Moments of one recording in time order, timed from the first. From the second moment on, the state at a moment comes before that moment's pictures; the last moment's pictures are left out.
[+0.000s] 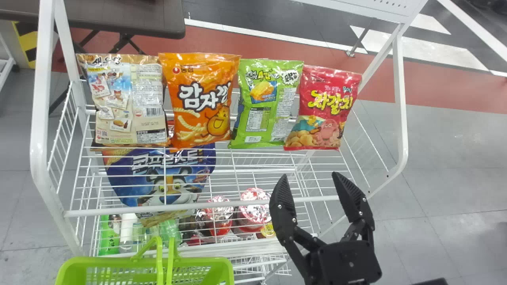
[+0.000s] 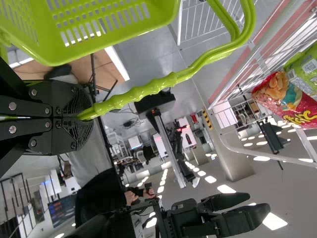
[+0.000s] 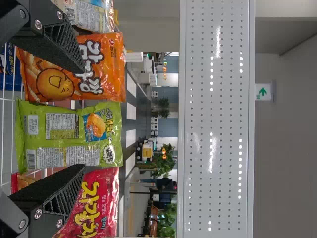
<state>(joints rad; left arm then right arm) 0.64 0.08 0.00 -2.07 0.16 1.02 -1.29 1.01 -0.12 0.04 -2.32 0.00 -0.36 -0.09</state>
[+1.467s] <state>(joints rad) 0.66 0.08 -0.06 -2.08 0.12 1.00 -1.26 0.62 -0.12 0.24 -2.19 0.03 0.01 -0.07</state>
